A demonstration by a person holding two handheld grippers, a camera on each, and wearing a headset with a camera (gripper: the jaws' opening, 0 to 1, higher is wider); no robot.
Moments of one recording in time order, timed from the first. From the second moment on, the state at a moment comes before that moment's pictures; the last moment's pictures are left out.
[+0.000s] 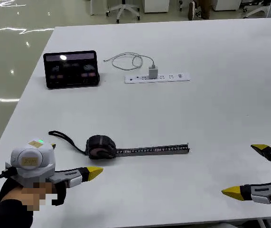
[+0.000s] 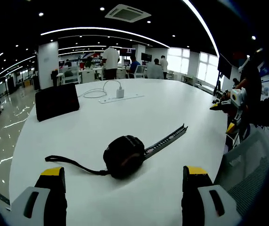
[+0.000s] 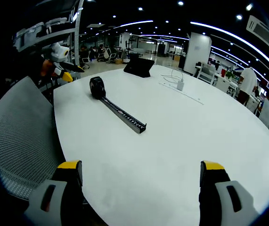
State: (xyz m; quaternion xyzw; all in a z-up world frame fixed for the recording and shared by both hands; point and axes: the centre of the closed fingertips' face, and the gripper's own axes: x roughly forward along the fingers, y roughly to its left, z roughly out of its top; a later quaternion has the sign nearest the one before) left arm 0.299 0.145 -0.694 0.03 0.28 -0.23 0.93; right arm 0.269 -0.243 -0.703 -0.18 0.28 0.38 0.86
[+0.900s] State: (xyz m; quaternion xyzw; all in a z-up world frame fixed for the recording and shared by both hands) left arm 0.351 0.119 -0.720 0.00 0.26 -0.13 0.96; right arm 0.310 -0.197 -0.717 -0.26 0.31 0.48 0.77
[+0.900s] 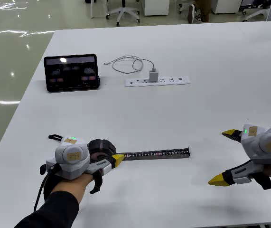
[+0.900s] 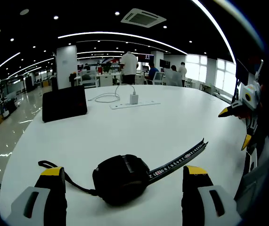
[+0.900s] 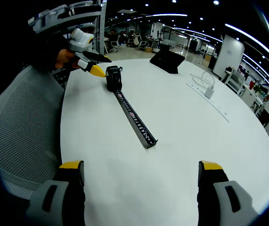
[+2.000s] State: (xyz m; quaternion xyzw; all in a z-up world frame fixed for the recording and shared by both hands) left arm 0.368 0.108 -0.734 -0.01 0.23 -0.12 0.97; right arm 0.357 -0.150 -0.743 -0.39 0.35 0.58 0.62
